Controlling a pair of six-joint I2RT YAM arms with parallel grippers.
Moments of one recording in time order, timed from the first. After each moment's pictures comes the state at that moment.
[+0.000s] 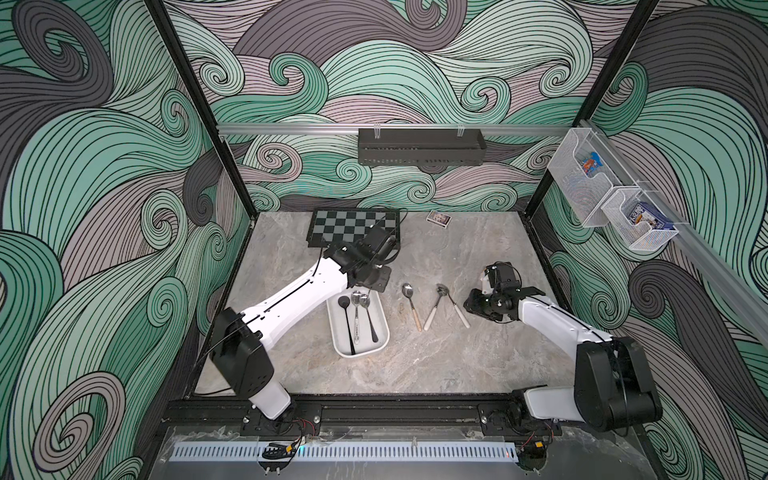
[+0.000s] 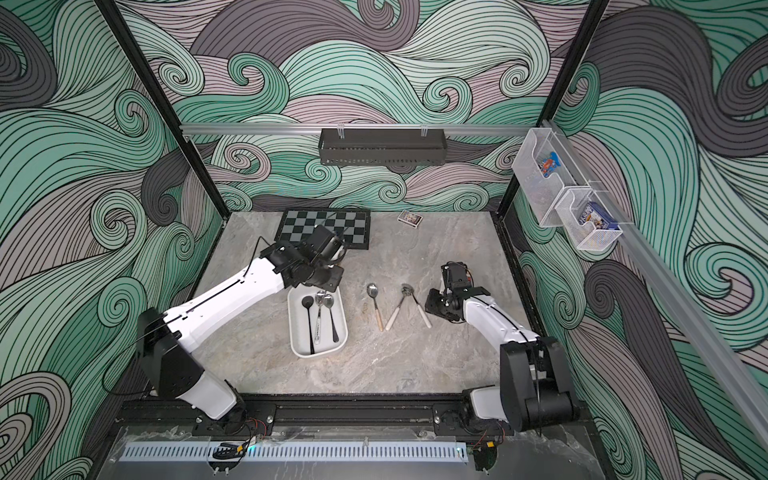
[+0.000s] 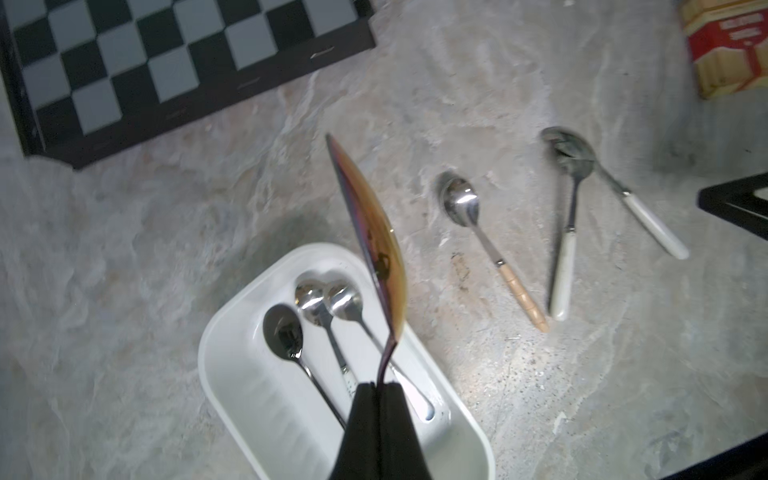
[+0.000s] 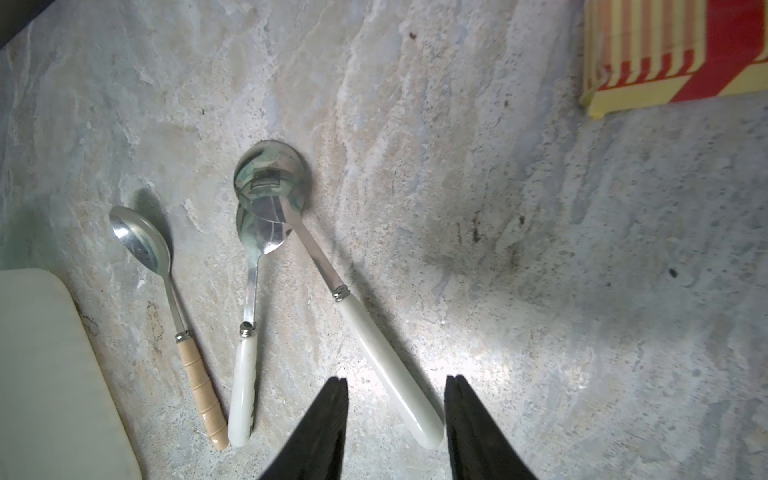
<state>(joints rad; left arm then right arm) -0.69 1.56 1.41 -0.96 -0.21 -0.34 0.16 1.38 0.74 -0.51 -0.14 0.47</state>
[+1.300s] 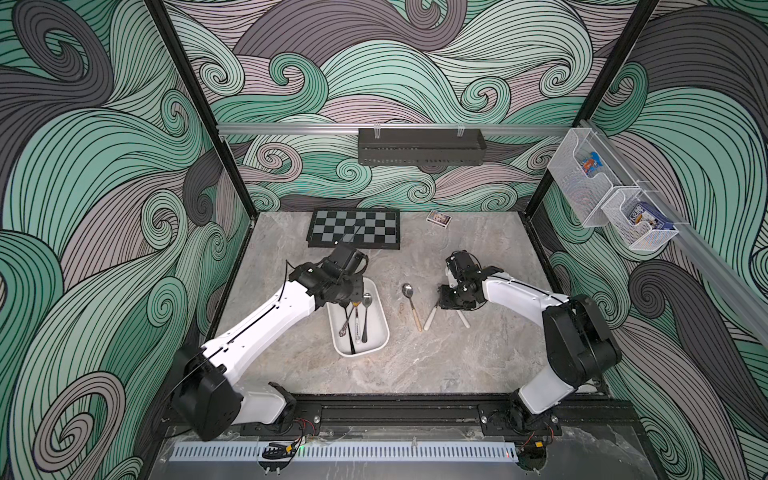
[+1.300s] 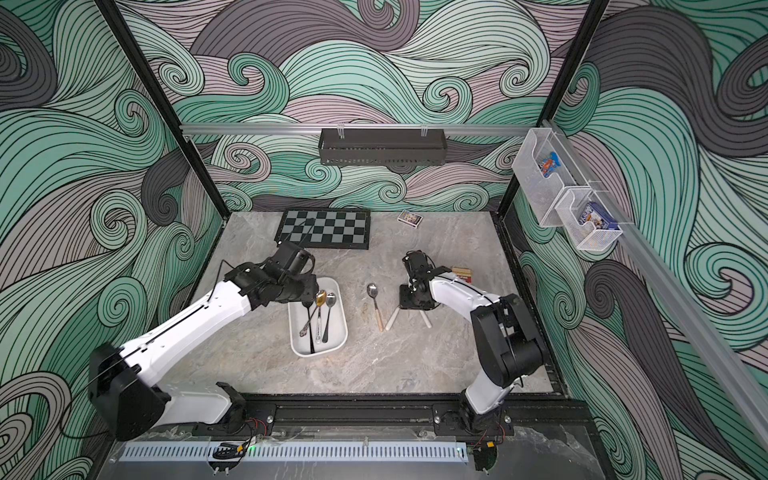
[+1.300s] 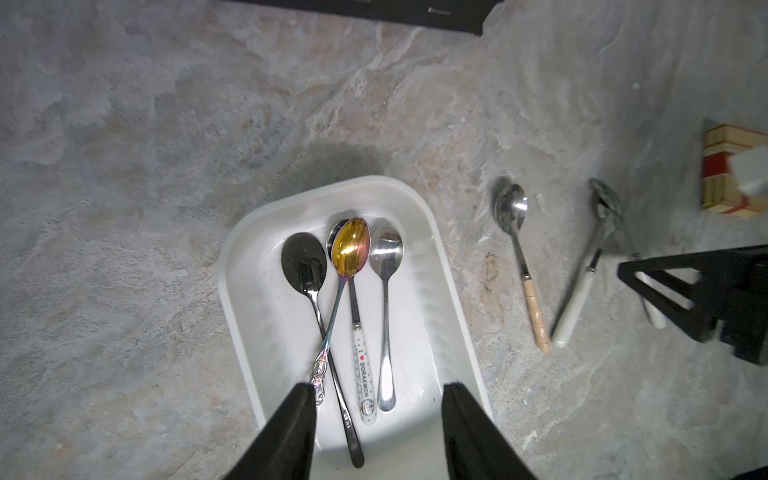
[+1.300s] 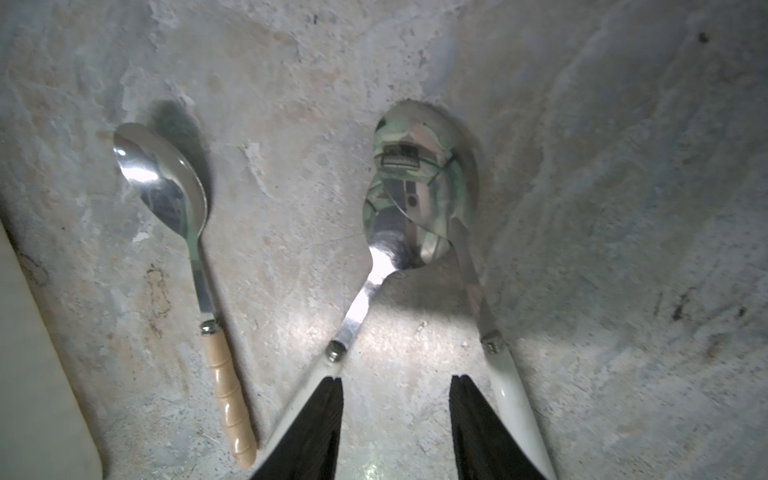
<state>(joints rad) -0.60 1.28 1.18 -0.89 -0.15 -0.56 0.40 1.67 1.02 -0.63 -0.05 0.43</state>
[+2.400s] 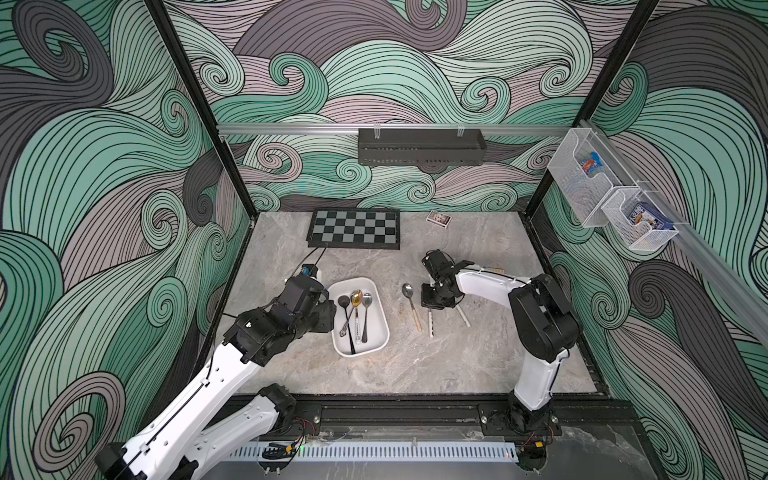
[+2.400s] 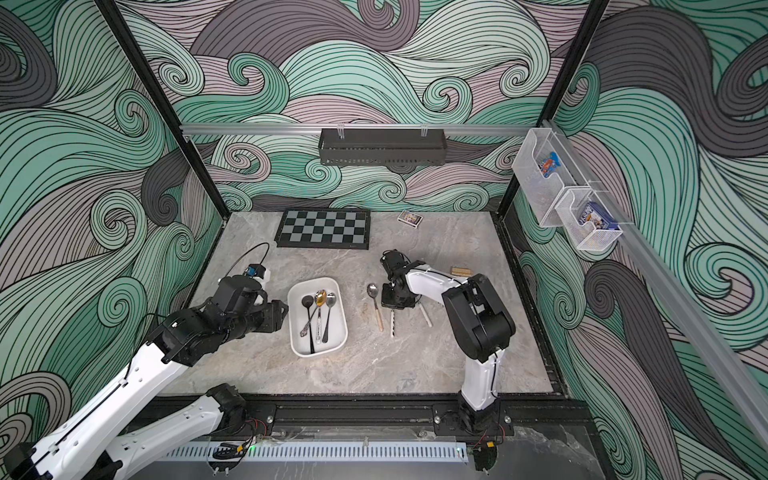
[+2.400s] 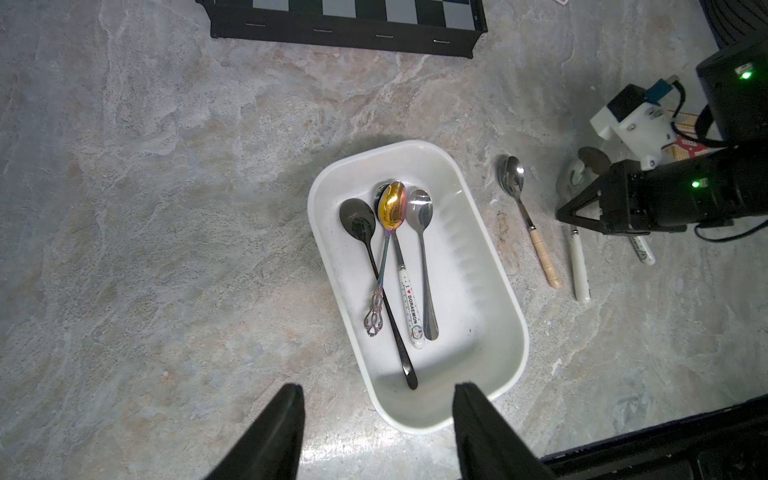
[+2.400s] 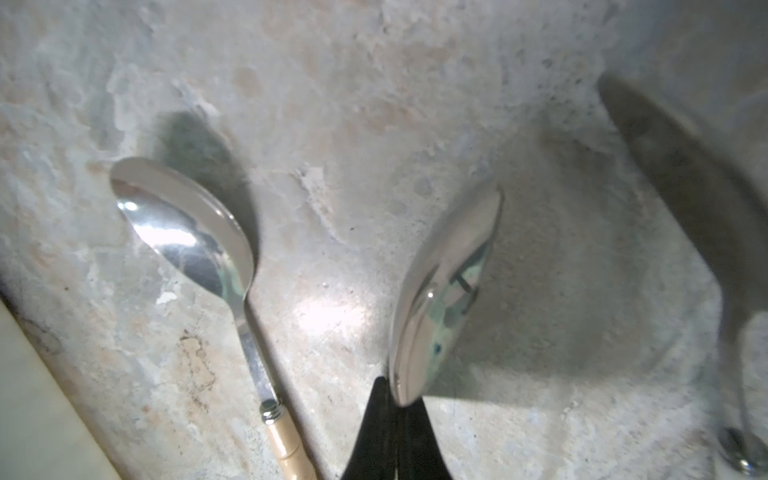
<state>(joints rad) -0.60 0.84 0.98 -1.01 -0.20 -0.48 0.51 1.85 1.16 -0.66 -0.06 0.58</state>
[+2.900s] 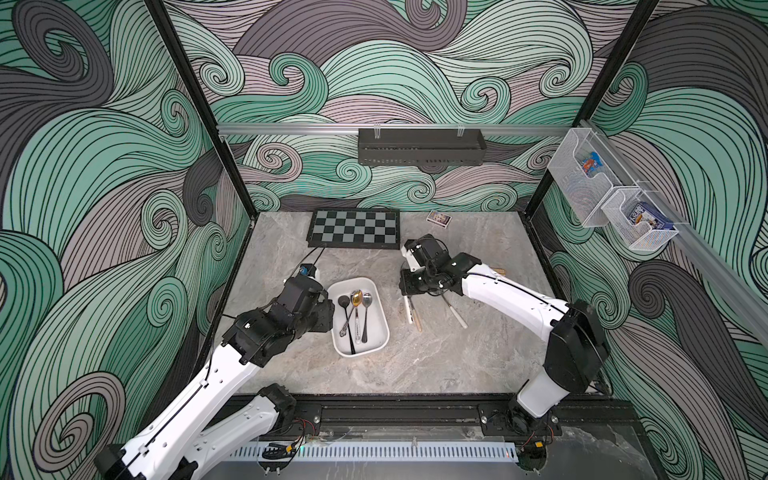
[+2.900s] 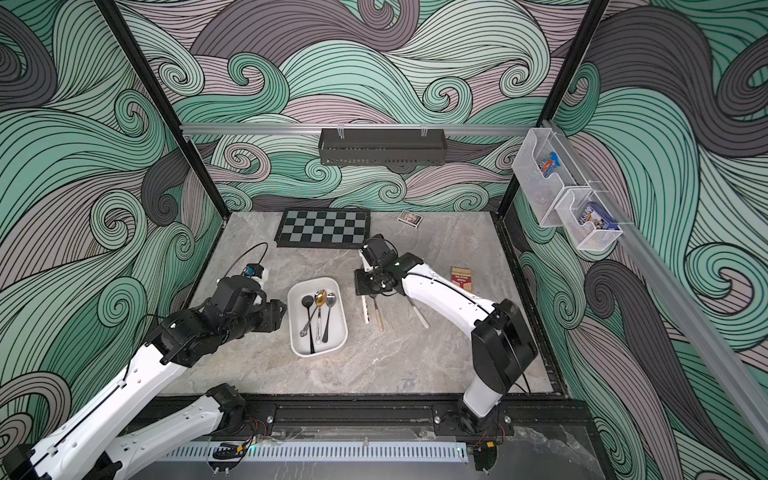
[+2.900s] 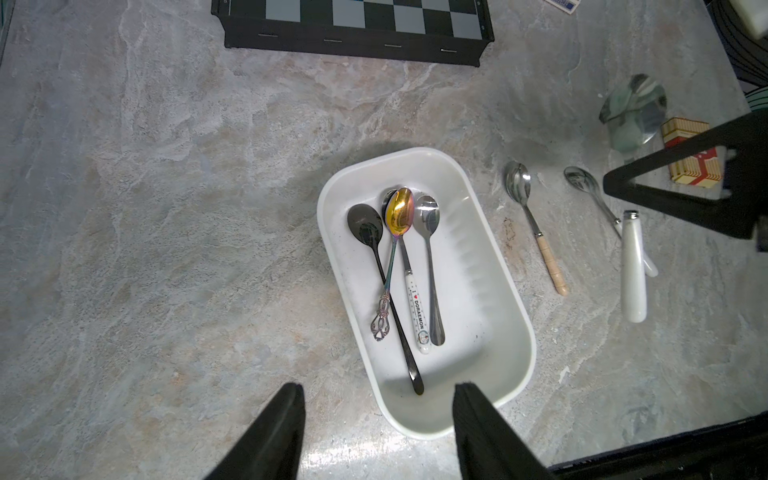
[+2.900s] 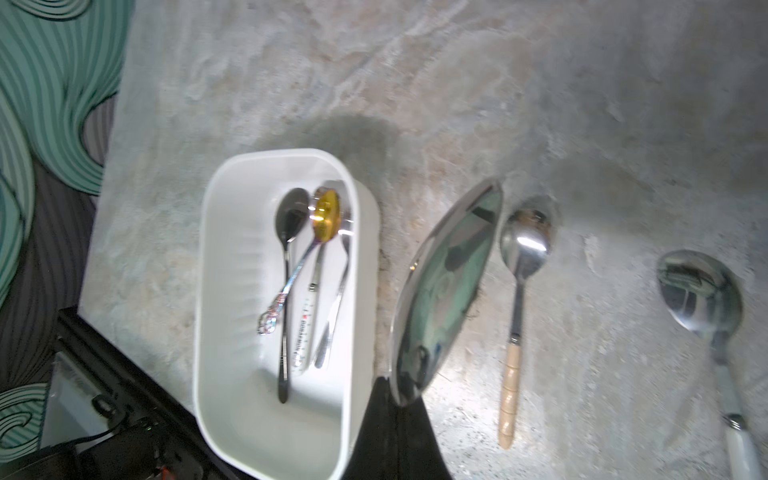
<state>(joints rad) -0.60 0.84 0.98 -1.01 -0.22 -0.48 0.72 1.68 1.38 -0.69 -0.13 0.52</state>
